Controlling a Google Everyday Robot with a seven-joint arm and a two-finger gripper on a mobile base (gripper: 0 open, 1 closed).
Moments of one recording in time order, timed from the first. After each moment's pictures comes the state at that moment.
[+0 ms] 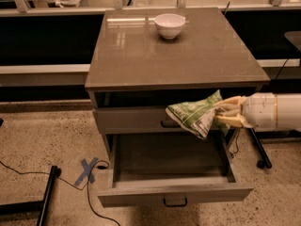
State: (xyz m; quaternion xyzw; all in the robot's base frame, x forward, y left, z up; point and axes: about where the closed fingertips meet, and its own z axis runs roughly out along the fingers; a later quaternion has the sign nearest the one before) arm 0.530 -0.203 0.786 -0.57 0.61 0.21 0.51
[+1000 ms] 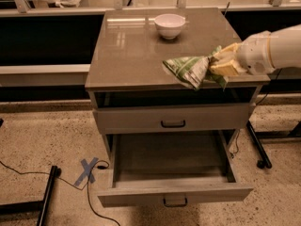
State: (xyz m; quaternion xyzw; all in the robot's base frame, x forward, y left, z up) arm 0.602 -0.186 0.899 -0.54 0.70 0.13 0.46
